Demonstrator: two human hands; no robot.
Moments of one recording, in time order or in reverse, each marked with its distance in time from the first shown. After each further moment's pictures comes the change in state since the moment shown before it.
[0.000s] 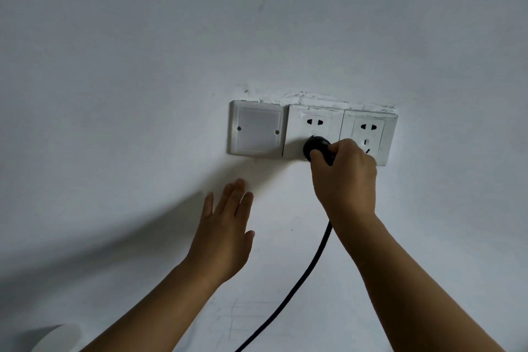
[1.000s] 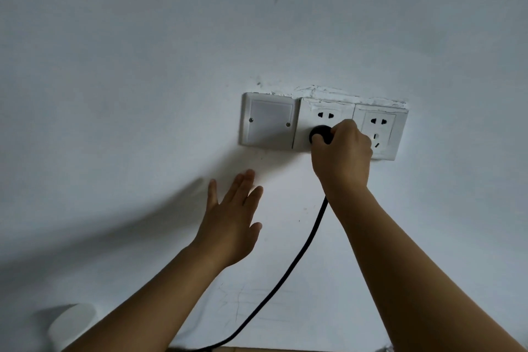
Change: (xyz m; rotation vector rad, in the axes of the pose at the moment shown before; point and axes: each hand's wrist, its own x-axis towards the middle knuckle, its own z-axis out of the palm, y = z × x) left_hand -0.003 -0.002 -0.017 -0.007 -0.235 -0.021; right_hand 0.011 -0.015 0.012 0.043 -0.027 0.073
